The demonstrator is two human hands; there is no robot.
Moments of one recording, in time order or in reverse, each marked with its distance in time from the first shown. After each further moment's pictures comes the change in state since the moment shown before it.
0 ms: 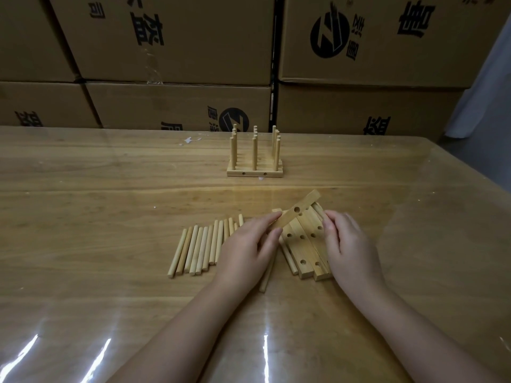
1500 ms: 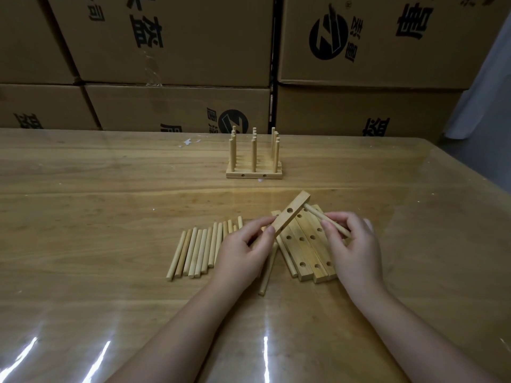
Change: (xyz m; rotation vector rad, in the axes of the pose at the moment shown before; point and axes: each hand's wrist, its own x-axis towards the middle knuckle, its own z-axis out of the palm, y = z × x) left_hand 0.000 -0.001 -0.004 -0.424 -0.018 -0.189; right_hand 0.001 0.003 0.002 0.262 0.150 0.131
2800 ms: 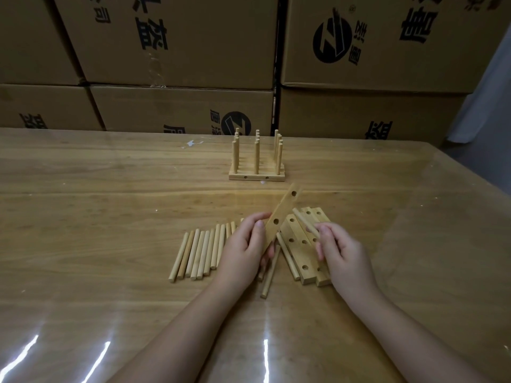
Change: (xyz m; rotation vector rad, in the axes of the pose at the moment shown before) left_hand 0.005 -0.002 0.001 -0.160 -0.003 -0.032; right_hand -0.006 -0.002 0.006 0.228 -0.244 -0.006
